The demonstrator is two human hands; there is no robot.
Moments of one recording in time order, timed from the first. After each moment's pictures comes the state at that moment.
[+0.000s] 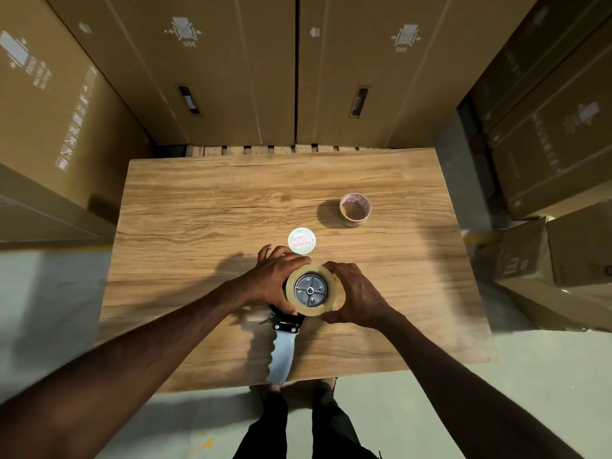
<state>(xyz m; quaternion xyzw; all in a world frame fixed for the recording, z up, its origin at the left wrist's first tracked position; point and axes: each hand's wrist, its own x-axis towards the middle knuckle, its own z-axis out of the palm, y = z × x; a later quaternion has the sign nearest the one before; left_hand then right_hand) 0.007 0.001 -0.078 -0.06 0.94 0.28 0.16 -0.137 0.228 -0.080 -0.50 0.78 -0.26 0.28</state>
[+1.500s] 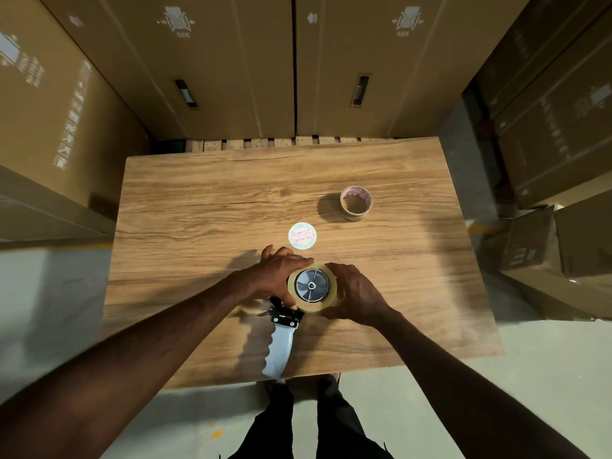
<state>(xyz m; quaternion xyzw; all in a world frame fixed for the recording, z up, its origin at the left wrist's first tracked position) -0.008 0.000 -0.084 -0.07 0.92 0.28 0.27 -0.130 0.226 -0.093 -0.47 0.80 -0.22 0.30</state>
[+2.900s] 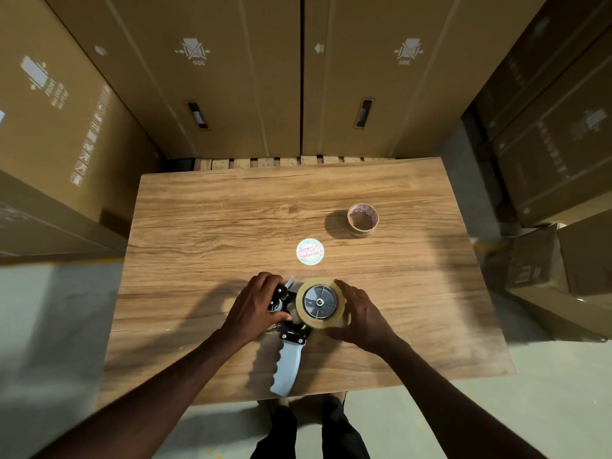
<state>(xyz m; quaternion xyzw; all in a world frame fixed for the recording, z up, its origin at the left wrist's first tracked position) 0.070 0.010 -0.090 -0.21 0.93 0.30 0.01 -0.108 0.240 -0.109 -0.42 0.82 -0.26 0.29</state>
